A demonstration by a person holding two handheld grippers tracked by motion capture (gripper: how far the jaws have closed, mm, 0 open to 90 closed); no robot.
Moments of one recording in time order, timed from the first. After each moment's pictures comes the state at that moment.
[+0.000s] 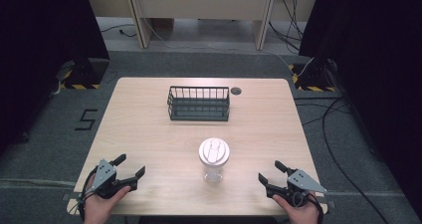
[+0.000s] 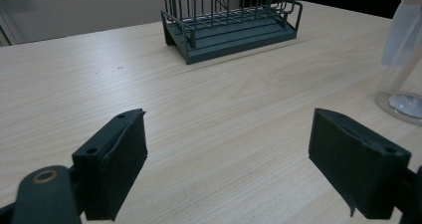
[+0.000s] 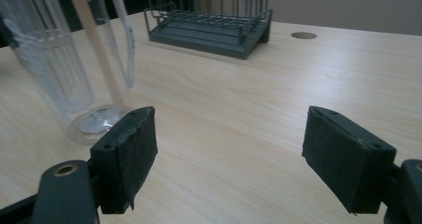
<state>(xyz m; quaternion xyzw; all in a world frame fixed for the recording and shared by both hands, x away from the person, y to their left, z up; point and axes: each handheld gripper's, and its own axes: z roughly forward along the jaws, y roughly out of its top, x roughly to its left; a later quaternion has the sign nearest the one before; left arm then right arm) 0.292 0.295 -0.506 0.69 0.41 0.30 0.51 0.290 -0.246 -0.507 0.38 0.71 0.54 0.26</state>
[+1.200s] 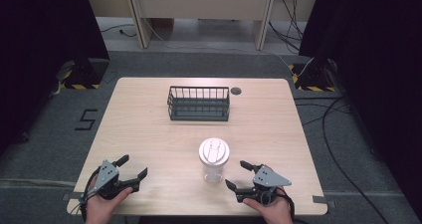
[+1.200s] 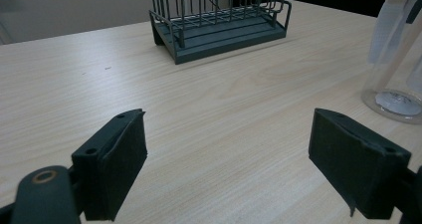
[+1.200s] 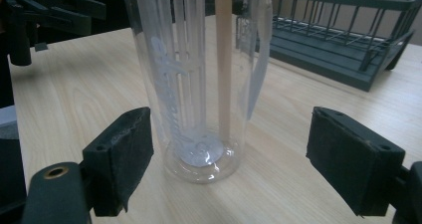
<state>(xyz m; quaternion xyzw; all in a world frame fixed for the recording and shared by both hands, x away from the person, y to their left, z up) 0.290 0.290 -0.507 0.70 0.40 0.29 0.52 0.300 -0.165 -0.502 0.27 0.76 0.56 0.19</state>
